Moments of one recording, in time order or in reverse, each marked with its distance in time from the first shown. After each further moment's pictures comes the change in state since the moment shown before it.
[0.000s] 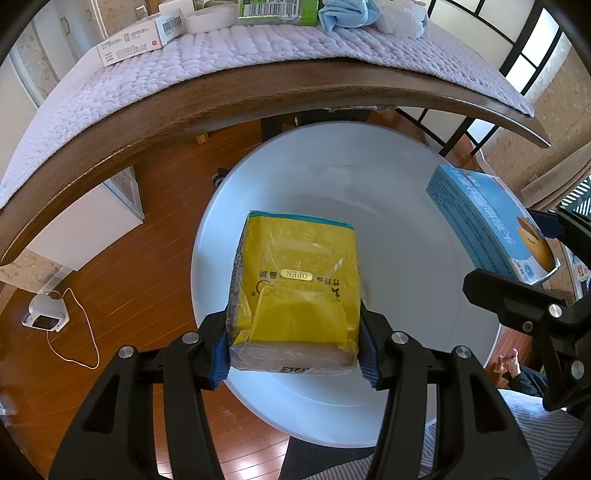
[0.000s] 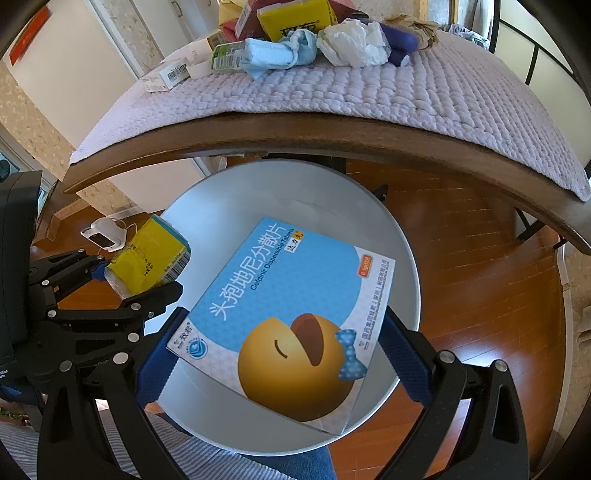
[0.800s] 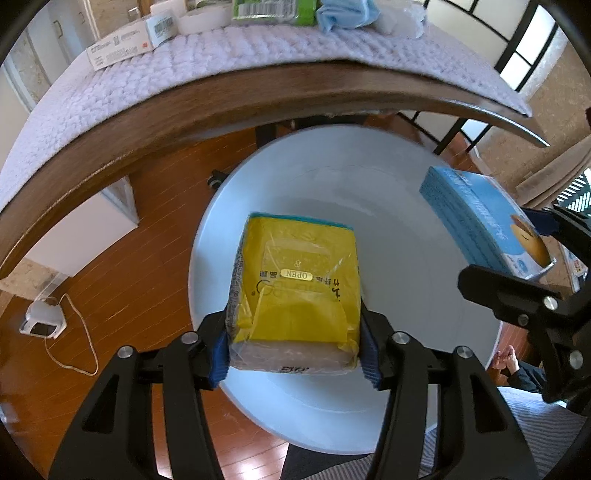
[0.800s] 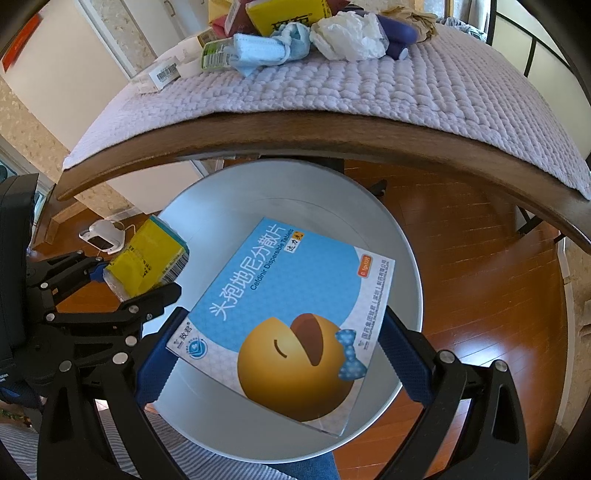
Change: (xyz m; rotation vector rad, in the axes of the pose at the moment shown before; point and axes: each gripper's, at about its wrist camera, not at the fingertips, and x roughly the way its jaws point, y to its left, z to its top) left arm -0.003 0.001 0.008 0.024 -0.006 -0.022; right arm 0.001 -0.005 0.005 0.022 -0.008 -0.003
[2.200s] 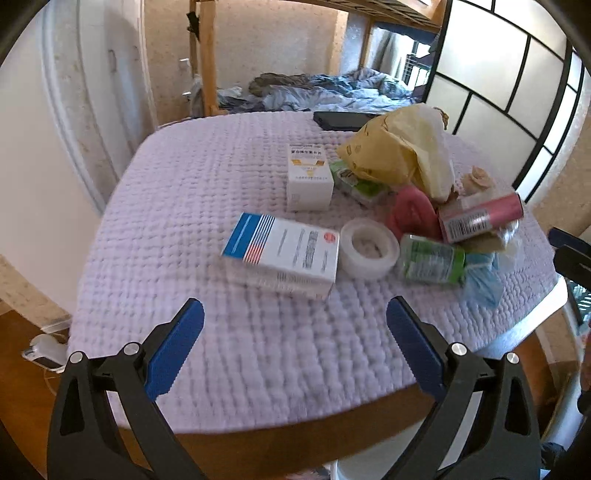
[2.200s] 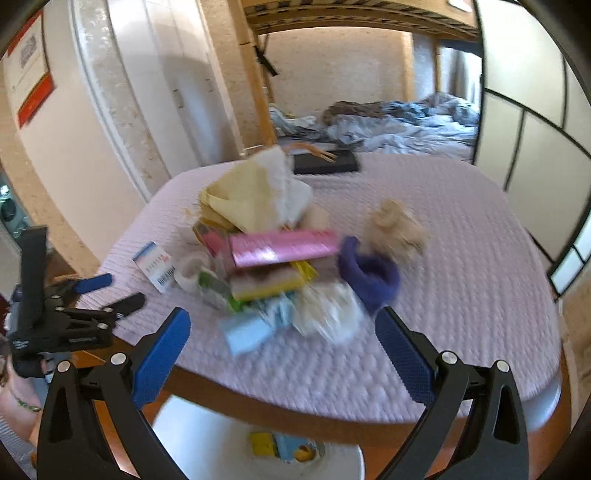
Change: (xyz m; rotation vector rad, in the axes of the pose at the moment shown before) left arm -0.066 0.129 0.128 -0.122 -0.316 0.045; right arm -0.067 -0.015 0.158 -0.034 -0.338 0.051
